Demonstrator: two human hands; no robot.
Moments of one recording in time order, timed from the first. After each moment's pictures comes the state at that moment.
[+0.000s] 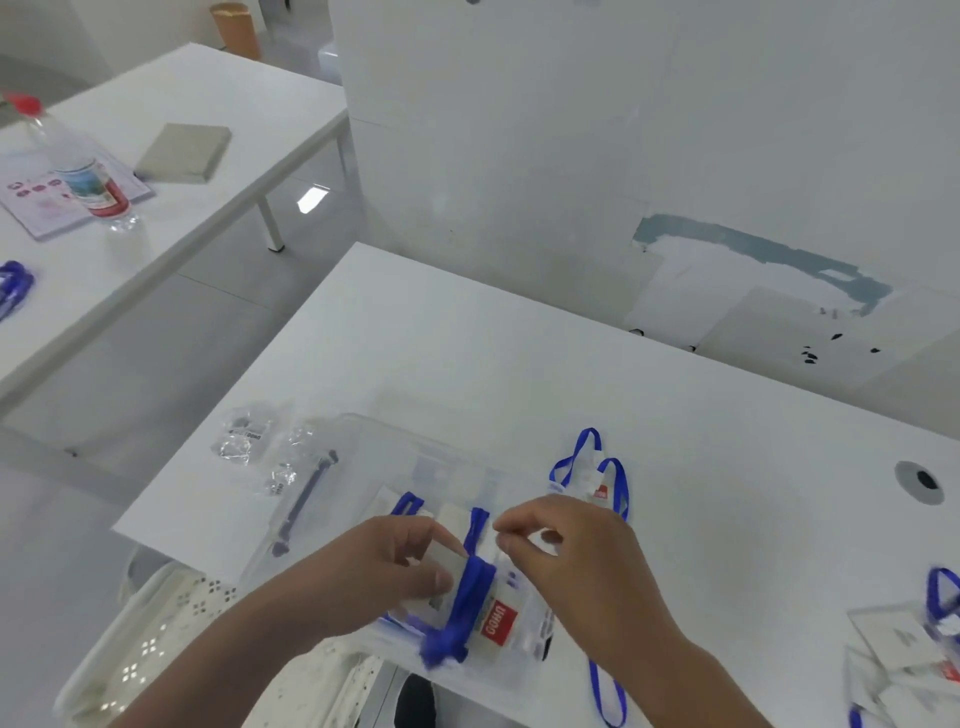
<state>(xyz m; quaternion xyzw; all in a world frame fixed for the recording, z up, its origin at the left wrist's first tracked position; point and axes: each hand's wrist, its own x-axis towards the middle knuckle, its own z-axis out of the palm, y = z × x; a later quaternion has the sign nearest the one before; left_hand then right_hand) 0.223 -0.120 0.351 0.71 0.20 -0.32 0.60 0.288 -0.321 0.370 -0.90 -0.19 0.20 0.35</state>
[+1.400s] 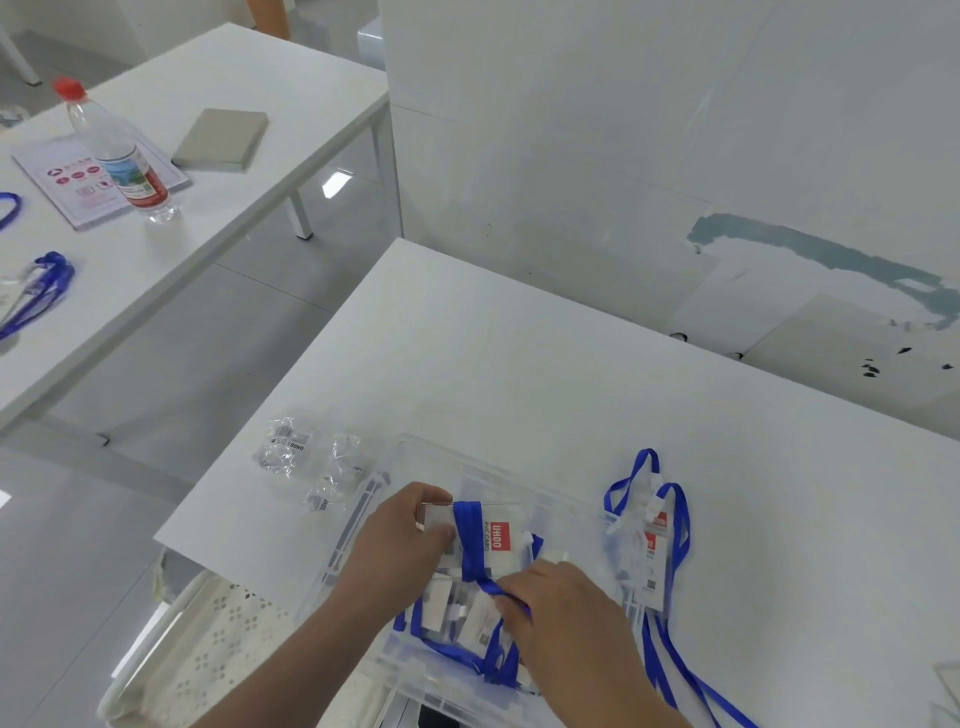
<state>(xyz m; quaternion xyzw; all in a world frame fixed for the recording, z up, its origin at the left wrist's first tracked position) 0.246 -0.078 0.292 0.81 0.33 -0.14 0.47 0.273 -0.250 0.315 -0.92 -0.26 0.27 0.14</state>
